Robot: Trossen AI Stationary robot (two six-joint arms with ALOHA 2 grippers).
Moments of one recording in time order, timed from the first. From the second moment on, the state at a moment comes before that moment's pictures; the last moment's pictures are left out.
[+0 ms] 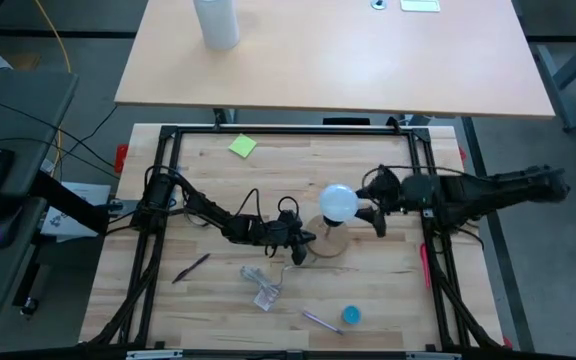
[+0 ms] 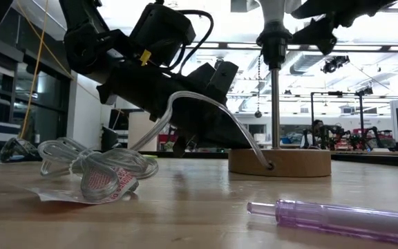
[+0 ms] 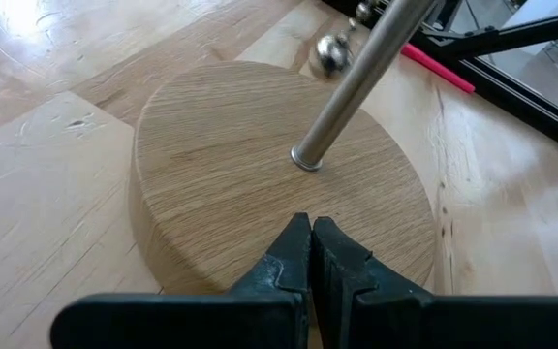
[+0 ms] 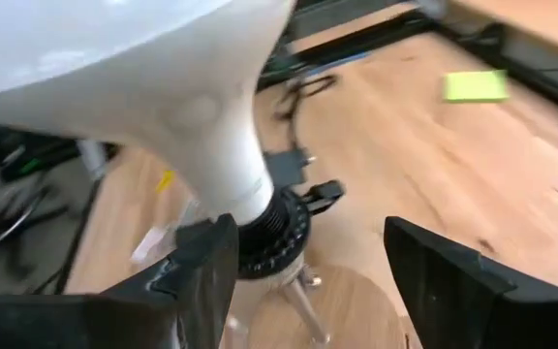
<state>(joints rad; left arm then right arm) -0.17 2.12 0.92 0.63 -0.27 -0.59 0.10 0.82 0.66 -0.23 0.13 0.35</state>
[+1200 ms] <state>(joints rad) -0.15 2.12 0.92 0.65 -0.23 -0.57 0.56 1.40 0.99 -0.35 1.19 0.77</state>
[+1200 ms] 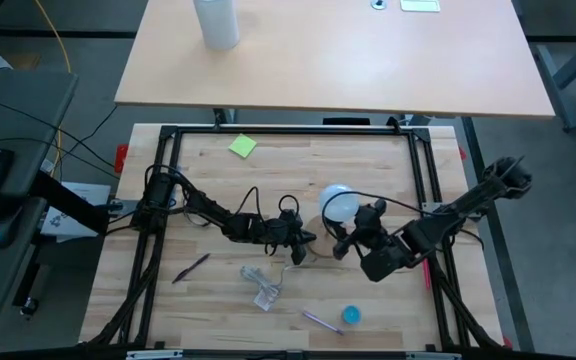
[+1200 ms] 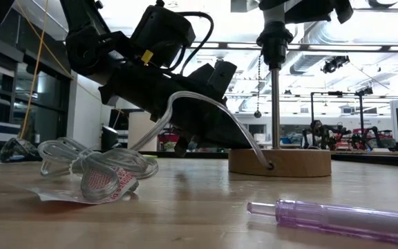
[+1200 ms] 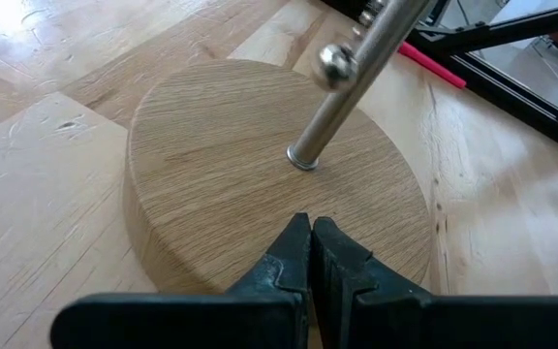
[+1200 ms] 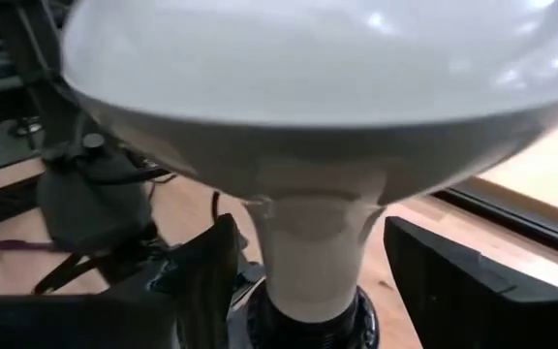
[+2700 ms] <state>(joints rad) -0.15 2.12 0.92 0.65 -0.23 -0.60 0.51 1.08 0.60 0.20 0.79 0.14</state>
